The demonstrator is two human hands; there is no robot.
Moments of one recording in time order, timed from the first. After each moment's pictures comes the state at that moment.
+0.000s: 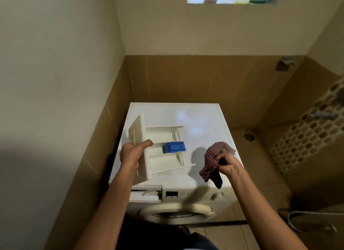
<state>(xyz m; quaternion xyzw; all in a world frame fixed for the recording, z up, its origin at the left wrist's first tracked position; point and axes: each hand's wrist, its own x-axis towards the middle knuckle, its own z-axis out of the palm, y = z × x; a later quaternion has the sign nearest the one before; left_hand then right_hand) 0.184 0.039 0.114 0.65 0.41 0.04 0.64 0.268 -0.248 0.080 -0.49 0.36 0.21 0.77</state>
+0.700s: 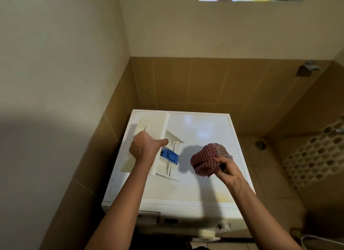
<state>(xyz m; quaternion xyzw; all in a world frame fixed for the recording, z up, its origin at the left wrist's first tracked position) 0.300 0.020 0.141 0.88 0.40 0.03 0.26 0.344 -0.221 0.076 -0.36 0.26 0.27 0.85</state>
